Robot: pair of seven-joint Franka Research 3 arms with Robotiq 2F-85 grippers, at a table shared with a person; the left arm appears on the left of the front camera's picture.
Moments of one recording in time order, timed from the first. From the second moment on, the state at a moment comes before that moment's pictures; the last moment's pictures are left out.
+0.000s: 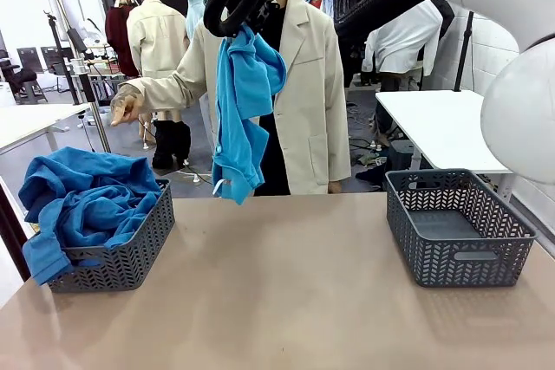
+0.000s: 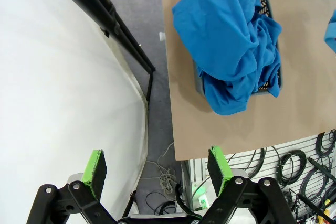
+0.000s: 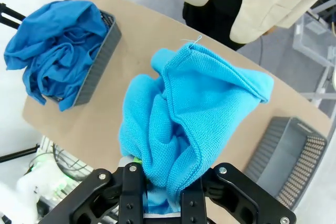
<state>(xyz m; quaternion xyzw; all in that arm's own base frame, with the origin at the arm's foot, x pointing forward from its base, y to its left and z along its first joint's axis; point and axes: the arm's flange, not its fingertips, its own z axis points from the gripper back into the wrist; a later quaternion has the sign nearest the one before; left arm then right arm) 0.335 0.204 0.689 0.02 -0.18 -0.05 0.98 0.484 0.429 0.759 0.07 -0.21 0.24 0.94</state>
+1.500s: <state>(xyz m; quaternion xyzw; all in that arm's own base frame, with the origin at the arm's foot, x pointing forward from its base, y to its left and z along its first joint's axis) 0.336 0.203 0.689 0.02 -0.18 -0.05 0.98 0.467 0.611 0.709 0.53 -0.26 0.02 0.81</state>
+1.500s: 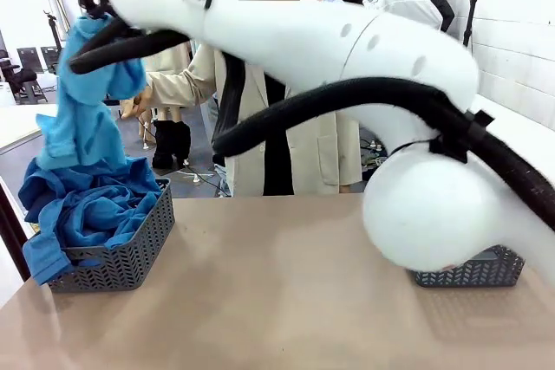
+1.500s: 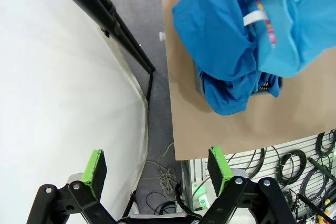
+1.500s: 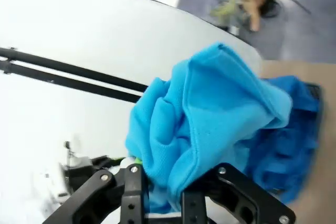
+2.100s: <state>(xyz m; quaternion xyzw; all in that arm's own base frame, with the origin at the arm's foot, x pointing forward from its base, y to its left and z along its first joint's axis) 0.336 0.204 0.688 0.02 -0.18 -0.05 0.98 0.483 0.688 0.490 0.47 -0.12 0.01 0.88</state>
